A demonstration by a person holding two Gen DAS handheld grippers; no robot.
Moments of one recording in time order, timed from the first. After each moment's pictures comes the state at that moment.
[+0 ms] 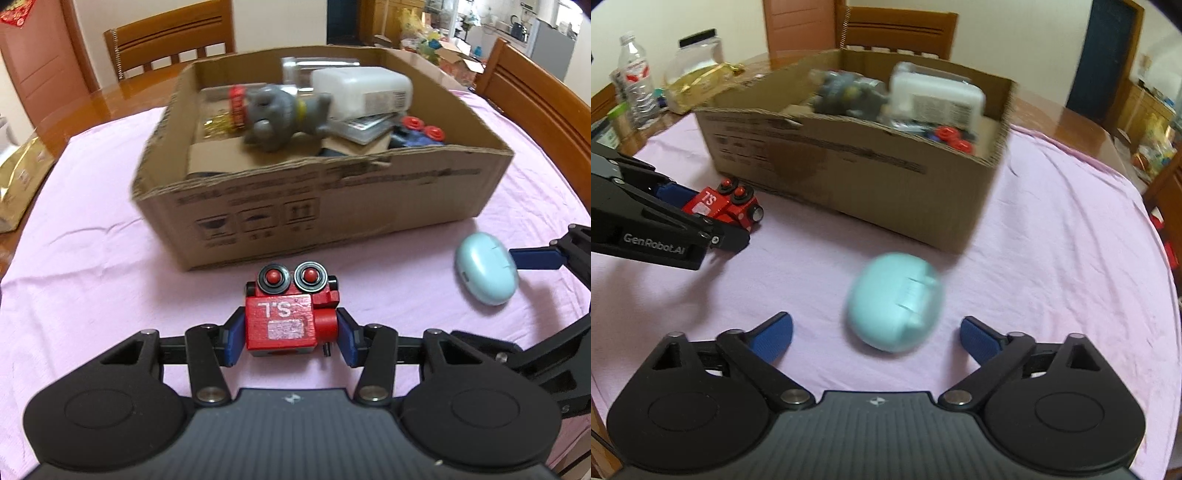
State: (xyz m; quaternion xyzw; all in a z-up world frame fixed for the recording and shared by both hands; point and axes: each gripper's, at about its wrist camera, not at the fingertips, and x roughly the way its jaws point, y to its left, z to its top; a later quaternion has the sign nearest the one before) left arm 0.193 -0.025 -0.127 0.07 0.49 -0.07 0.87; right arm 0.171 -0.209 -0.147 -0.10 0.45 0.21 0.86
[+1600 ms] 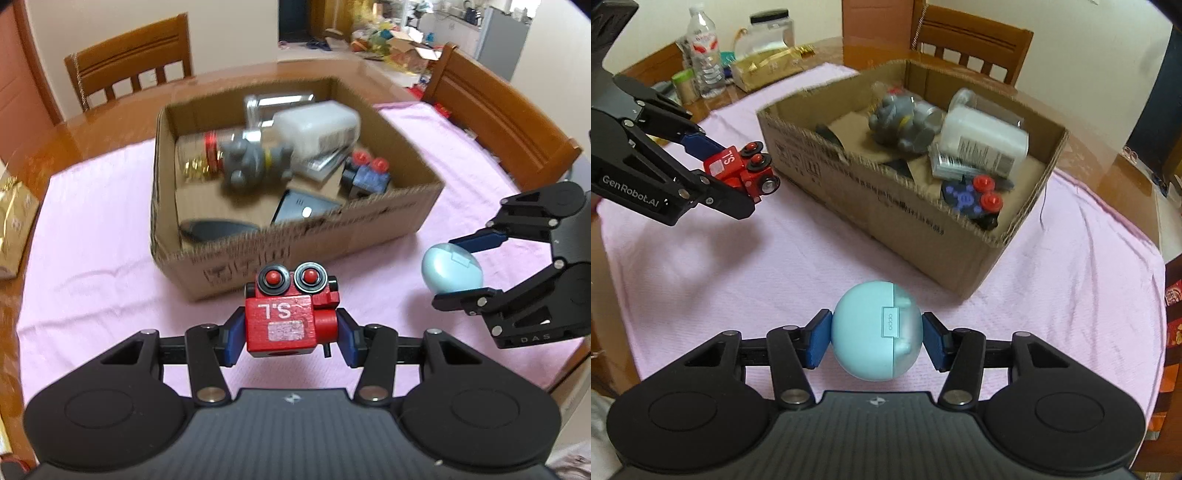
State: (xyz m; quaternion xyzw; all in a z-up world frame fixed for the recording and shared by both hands) left arm 0.188 -0.017 -0.054 0.08 0.49 -0.15 0.85; right arm 0.182 -0.215 -0.102 -0.17 0.45 0.31 0.82
